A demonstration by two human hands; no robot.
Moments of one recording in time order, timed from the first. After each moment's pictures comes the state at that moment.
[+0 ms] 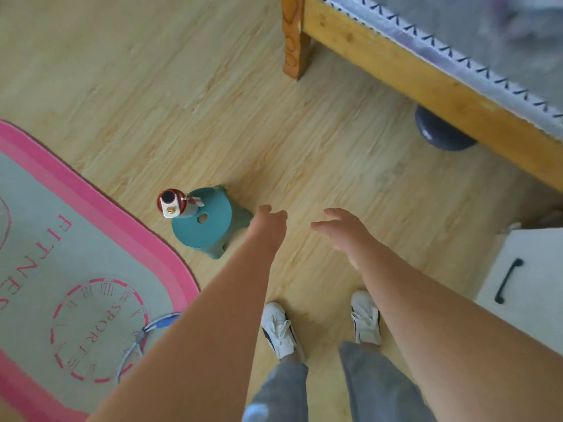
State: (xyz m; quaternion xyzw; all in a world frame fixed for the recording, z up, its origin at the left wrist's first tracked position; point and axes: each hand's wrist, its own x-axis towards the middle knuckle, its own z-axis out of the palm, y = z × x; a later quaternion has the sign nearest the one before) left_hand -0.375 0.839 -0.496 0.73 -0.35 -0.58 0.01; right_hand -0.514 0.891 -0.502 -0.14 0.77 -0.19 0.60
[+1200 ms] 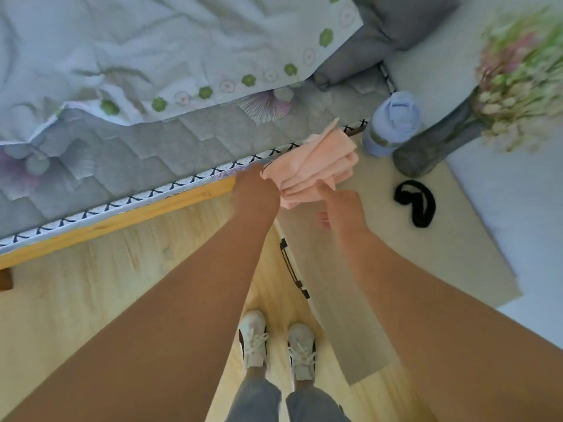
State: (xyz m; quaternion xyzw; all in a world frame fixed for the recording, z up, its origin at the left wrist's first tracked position) left_hand -1.094 1.084 -0.444 0.34 -0.84 -0.40 -0.11; right_hand -1.106 1.224 -0.451 0.29 0.75 -0.54 0.25
